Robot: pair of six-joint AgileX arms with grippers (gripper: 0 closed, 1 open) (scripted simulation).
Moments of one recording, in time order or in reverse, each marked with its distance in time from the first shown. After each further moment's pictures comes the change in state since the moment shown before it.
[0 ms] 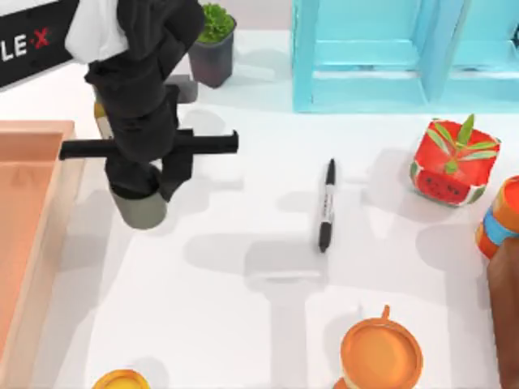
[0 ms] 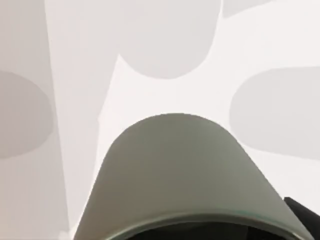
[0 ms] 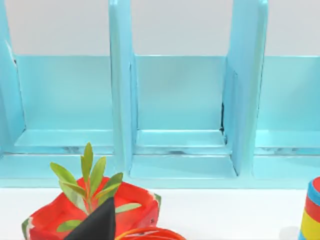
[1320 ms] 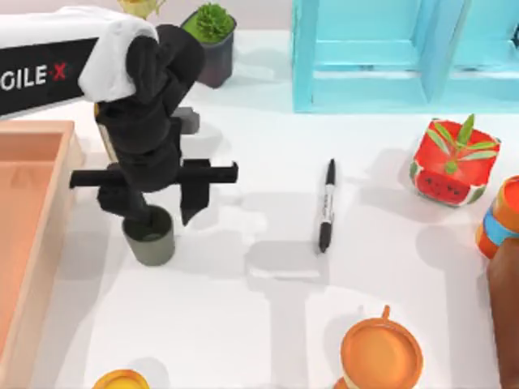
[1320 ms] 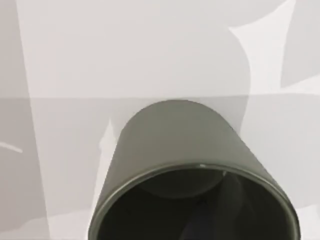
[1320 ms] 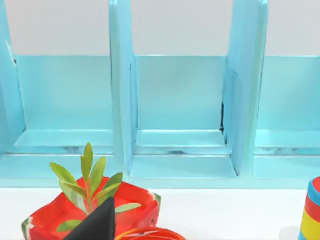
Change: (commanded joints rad) left arm 0.009 0.034 -0.137 0.170 0.000 0.012; right arm 0.000 0.000 0.000 0.000 0.000 0.000
